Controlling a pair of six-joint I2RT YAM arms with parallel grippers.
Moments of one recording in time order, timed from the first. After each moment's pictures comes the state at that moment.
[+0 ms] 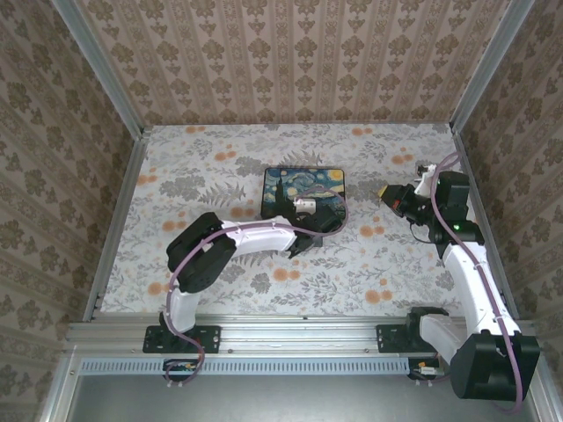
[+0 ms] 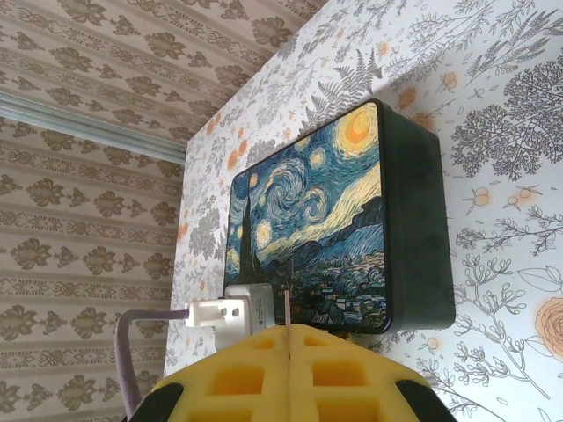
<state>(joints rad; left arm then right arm) -1.06 1.99 1.32 -0.49 -0.46 -0.87 -0.12 0.99 0.77 -0.32 -0.67 0.69</state>
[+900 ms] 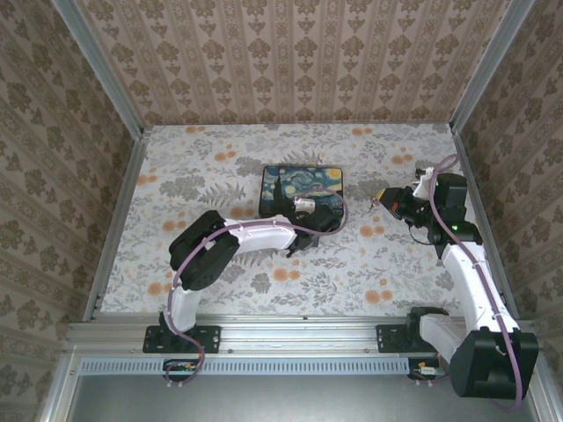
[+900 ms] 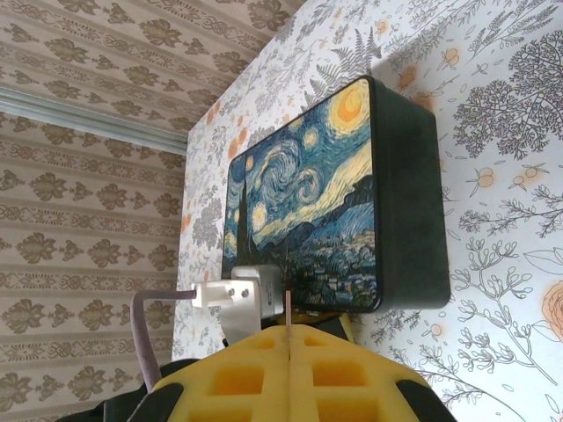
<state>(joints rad) -1.06 2.00 1.32 -0.54 -0.49 -0.78 -0.12 1.00 0.74 -0.31 -0.69 0.71</state>
